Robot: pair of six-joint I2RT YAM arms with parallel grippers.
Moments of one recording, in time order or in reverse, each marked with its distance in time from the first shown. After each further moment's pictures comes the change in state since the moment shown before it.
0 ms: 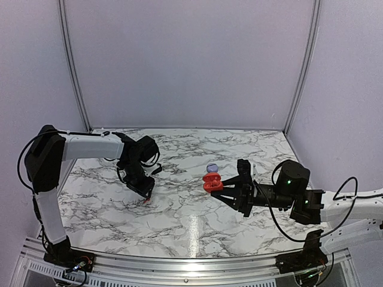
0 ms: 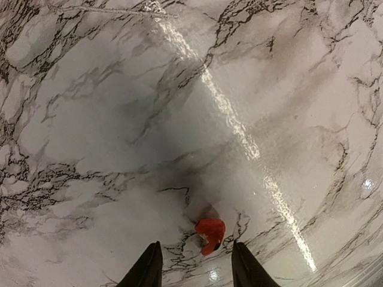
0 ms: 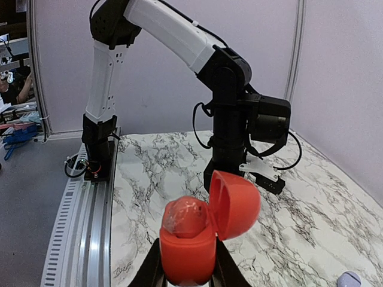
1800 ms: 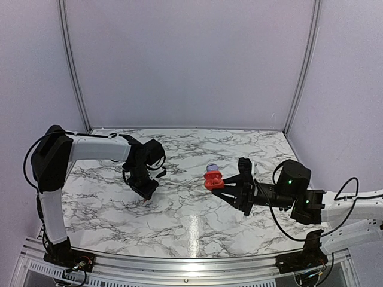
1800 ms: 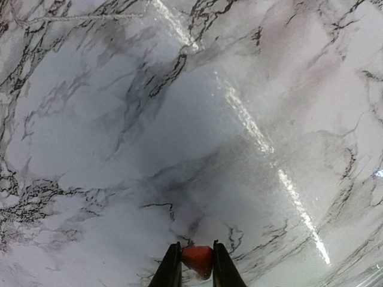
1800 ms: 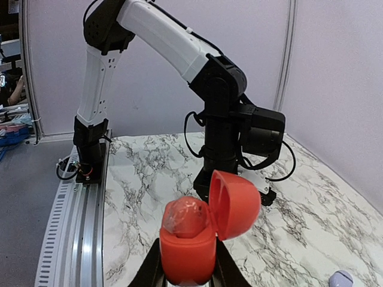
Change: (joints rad) left arm -0.042 0.066 0.043 -0.022 -0.045 0.017; right arm 0.000 -0.011 0.000 -0.010 0.037 -0.008
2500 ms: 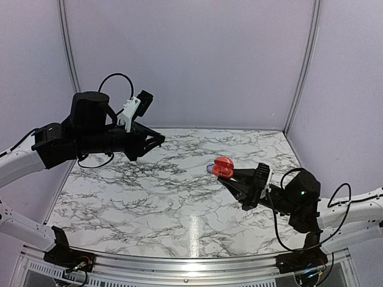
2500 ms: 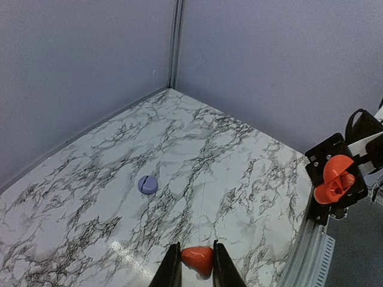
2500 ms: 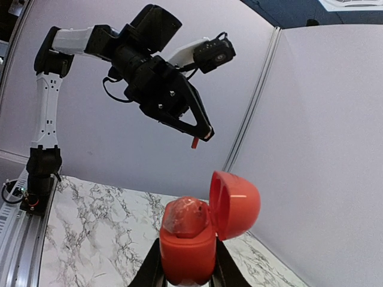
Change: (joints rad) left arm -0.195 -0.748 -0.127 0.502 0.034 -0.065; right arm 0.053 0.025 -0.109 0.449 0.143 -0.252
